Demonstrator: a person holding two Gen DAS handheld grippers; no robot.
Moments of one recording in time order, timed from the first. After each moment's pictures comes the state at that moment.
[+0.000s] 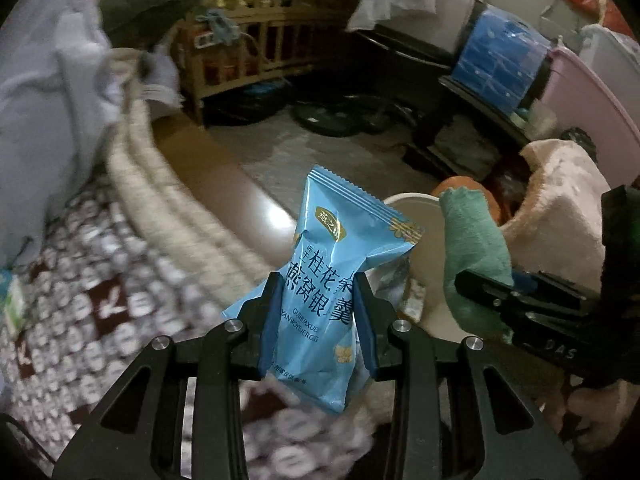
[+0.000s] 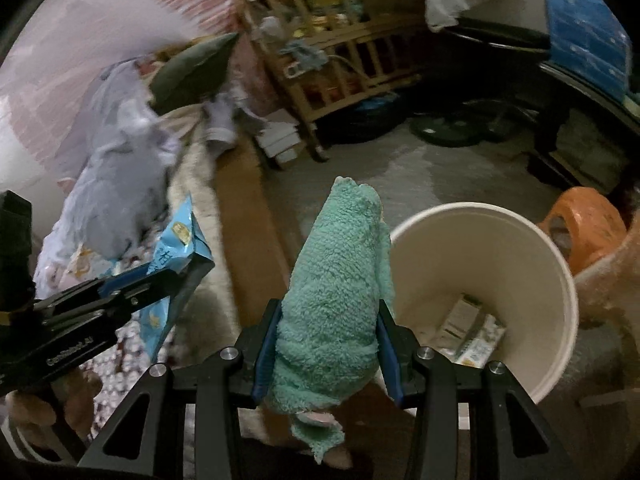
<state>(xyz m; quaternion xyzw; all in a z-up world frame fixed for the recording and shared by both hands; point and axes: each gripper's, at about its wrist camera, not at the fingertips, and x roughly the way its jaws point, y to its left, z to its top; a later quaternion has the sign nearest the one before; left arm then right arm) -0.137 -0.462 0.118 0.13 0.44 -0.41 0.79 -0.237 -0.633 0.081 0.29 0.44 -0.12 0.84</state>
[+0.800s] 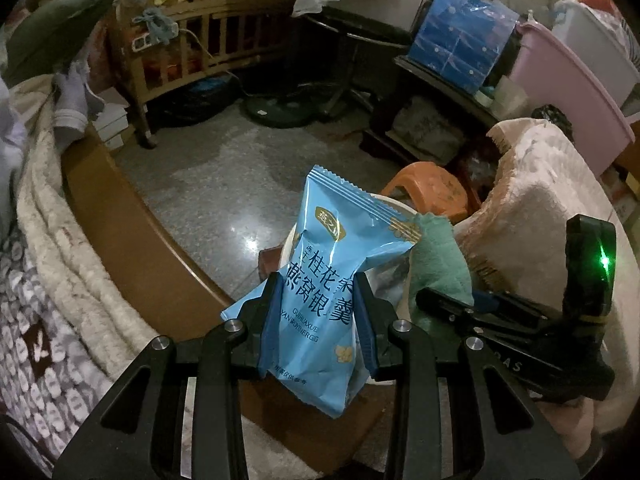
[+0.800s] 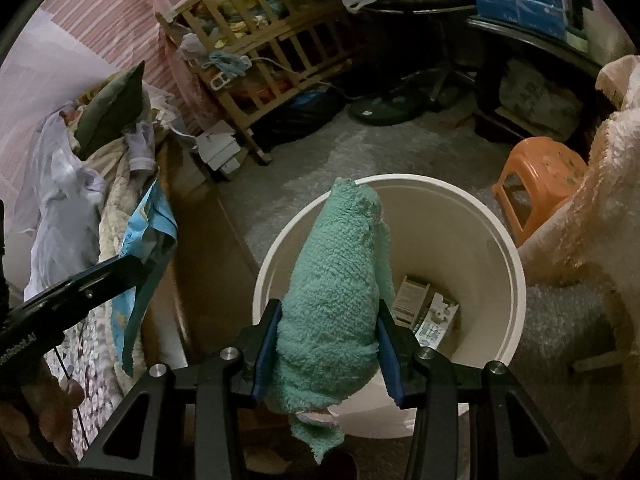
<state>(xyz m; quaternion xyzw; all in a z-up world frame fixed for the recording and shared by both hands) -0.160 -0.550 0.111 0.14 0.45 -0.46 0.75 -0.275 -0.701 0.038 0.35 0.44 -0.18 0.81</state>
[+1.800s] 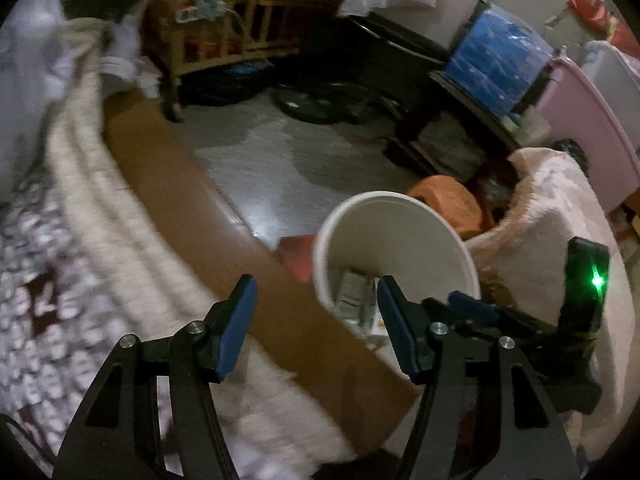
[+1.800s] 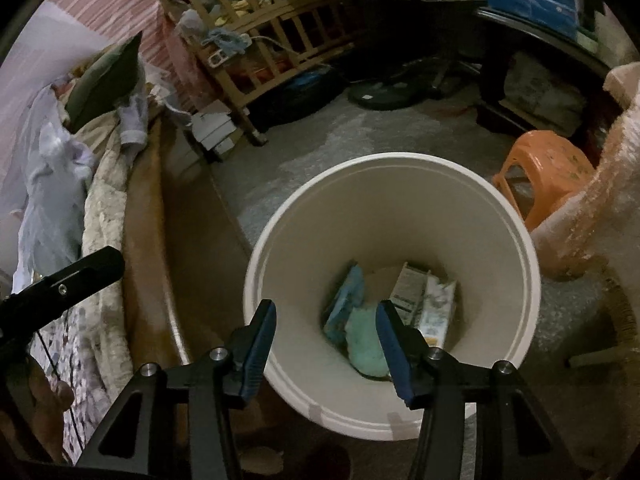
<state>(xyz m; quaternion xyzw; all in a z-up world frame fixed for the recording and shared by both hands) -0.134 -0.497 0.101 0.09 0.48 -0.41 0.77 -0.255 -0.675 0.026 0.32 0.47 -0.17 0.80</state>
